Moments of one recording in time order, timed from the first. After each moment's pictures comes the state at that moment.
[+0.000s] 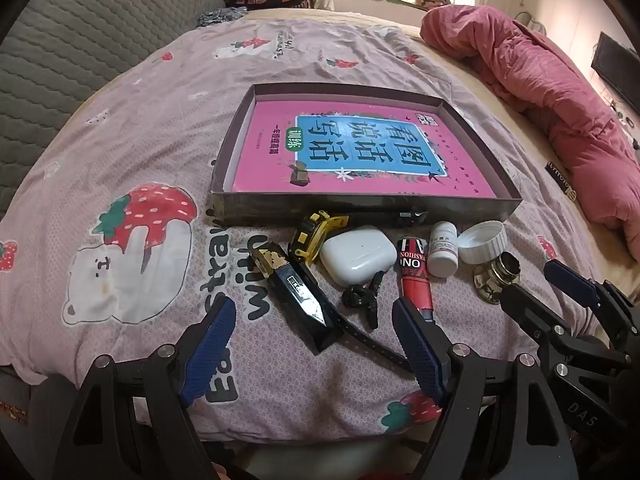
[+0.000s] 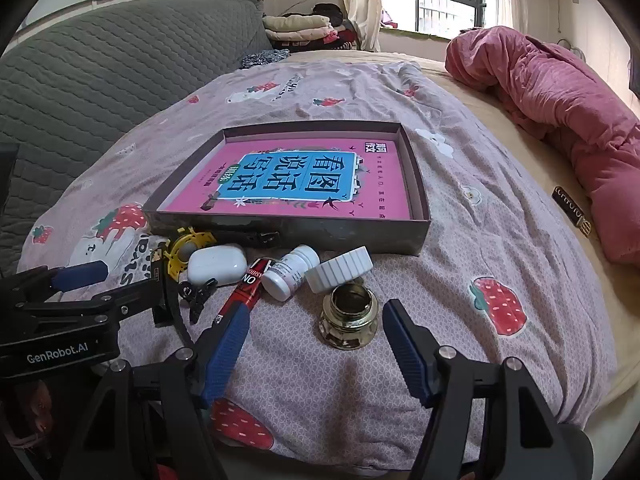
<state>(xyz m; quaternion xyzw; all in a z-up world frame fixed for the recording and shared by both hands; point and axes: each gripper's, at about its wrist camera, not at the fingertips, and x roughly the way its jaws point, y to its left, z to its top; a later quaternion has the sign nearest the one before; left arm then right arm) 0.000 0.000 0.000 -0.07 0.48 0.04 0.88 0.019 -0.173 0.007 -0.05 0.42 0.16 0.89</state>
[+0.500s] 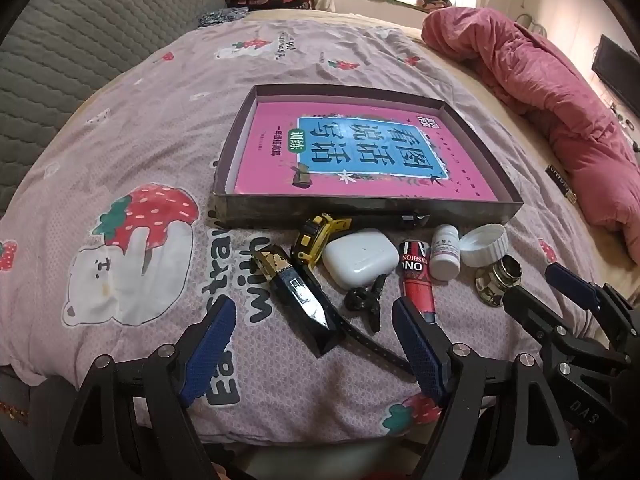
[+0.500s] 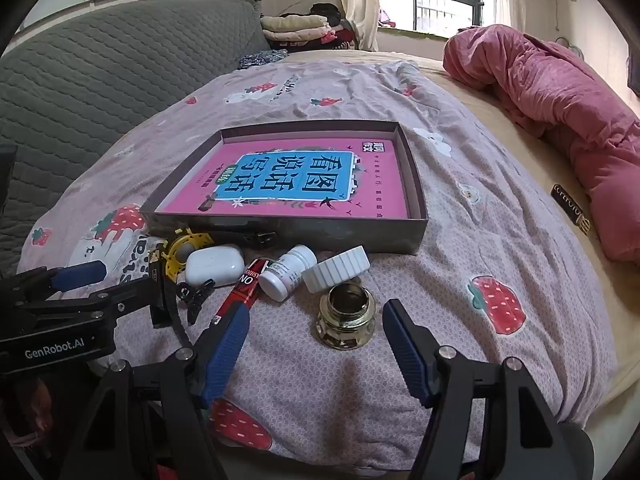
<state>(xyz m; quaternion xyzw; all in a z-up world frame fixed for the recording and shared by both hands) 0.001 0.003 0.002 -0.07 0.48 0.04 0.88 0.018 -0.175 0.006 -0.05 0.42 0.16 0.90</state>
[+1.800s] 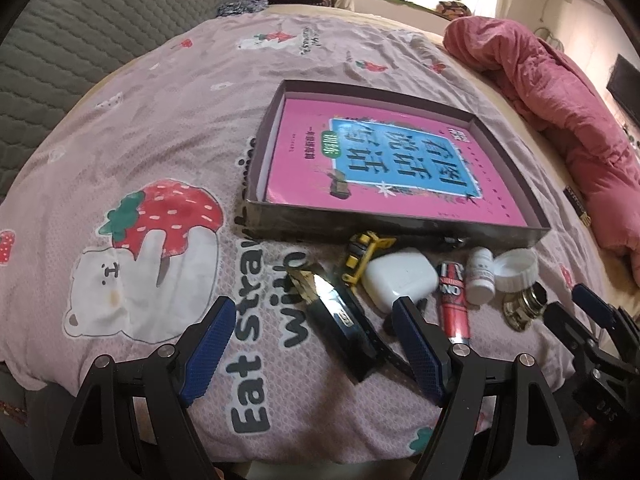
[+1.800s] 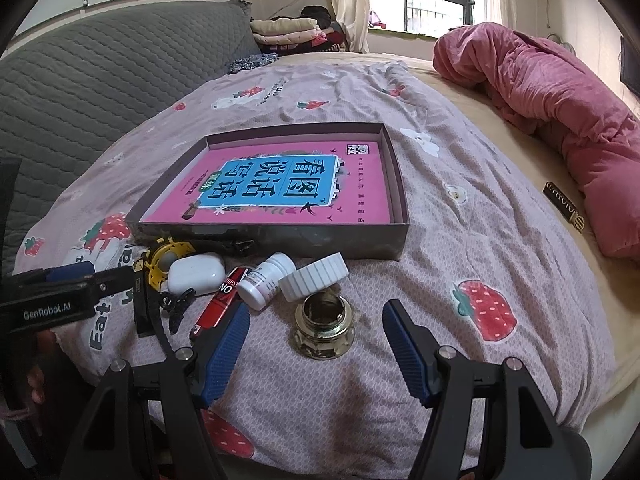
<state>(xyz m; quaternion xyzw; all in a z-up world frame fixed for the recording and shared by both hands) 0.020 0.035 -0.009 -0.09 0.44 0.06 0.89 0.030 -0.183 0.004 -0.03 0.40 0.15 0.90</state>
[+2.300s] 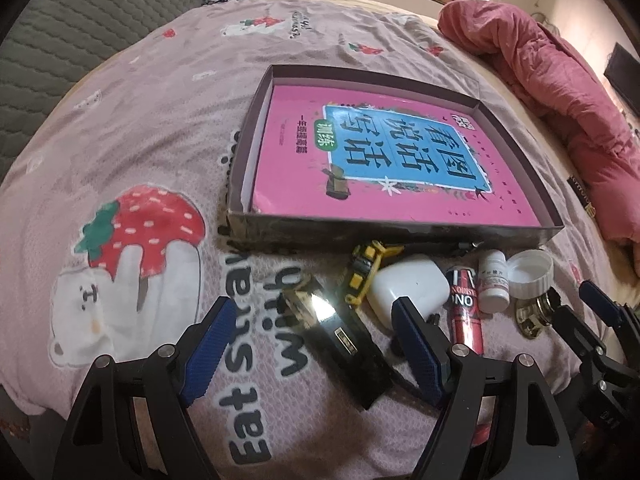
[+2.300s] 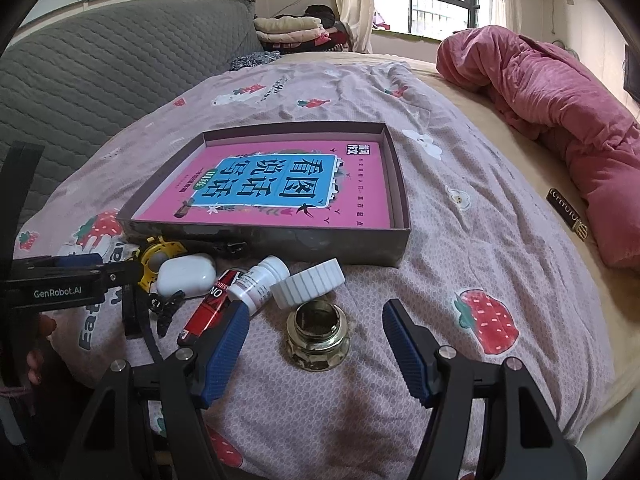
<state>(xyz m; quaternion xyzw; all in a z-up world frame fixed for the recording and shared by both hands) 0.050 0.034 -0.025 -0.10 0.48 0.03 0.87 0.038 -0.183 -0.002 -0.04 0.40 0.15 0.90</state>
